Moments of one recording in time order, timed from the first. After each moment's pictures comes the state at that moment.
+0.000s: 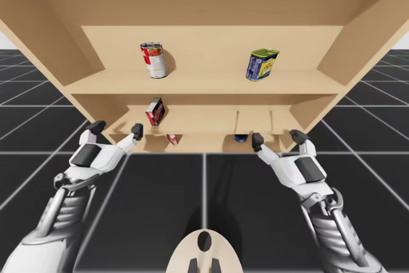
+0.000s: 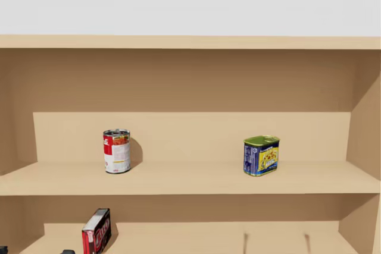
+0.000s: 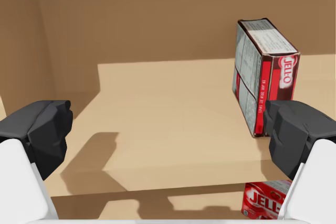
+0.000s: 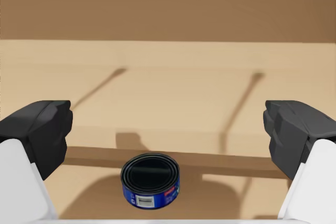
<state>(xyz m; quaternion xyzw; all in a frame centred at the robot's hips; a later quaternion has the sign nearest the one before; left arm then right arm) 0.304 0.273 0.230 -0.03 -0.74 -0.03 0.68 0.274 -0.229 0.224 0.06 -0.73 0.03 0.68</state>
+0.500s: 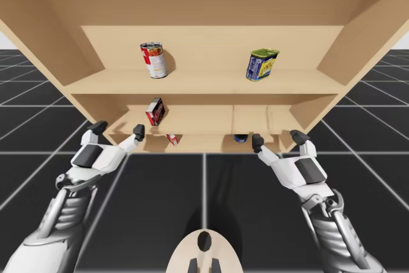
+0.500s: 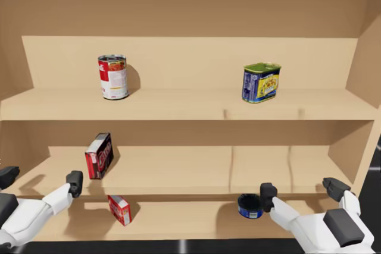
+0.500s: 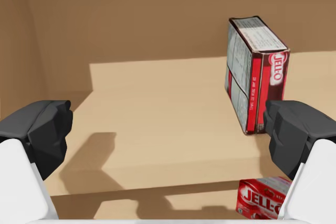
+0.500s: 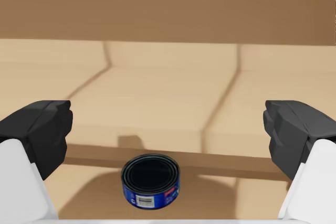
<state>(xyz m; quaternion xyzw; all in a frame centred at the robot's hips) 0.303 0.270 0.229 -0.04 -0.74 -0.04 0.67 0.272 -0.229 0.223 0.06 -0.74 0.04 0.67</state>
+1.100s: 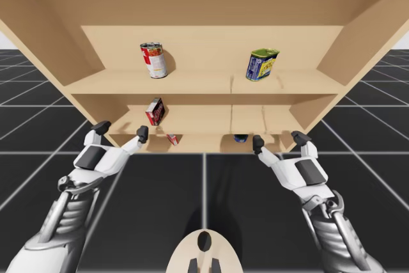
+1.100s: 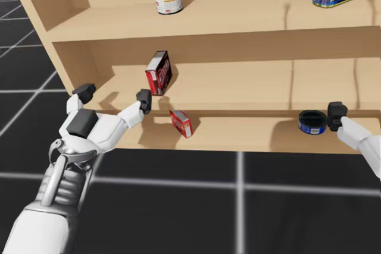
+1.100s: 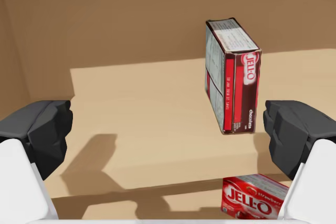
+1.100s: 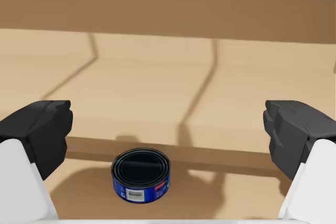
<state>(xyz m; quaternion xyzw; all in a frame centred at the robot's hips) 0.298 0.260 0.230 -0.04 -0.74 -0.06 0.67 0.270 -0.231 0.219 0.05 -0.74 0.05 0.67</state>
